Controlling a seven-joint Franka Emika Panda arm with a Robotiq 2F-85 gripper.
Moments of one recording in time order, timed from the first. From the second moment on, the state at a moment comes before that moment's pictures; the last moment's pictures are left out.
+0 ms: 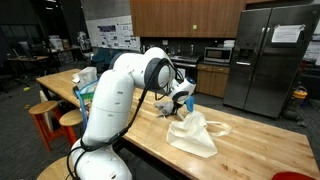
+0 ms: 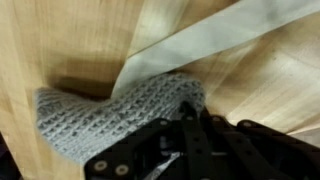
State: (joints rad) arm -0.21 0.43 0.17 -1.95 0.55 2.41 -2.34
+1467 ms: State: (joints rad) arm -0.28 0.25 -0.10 -2.20 0.65 2.46 -2.40
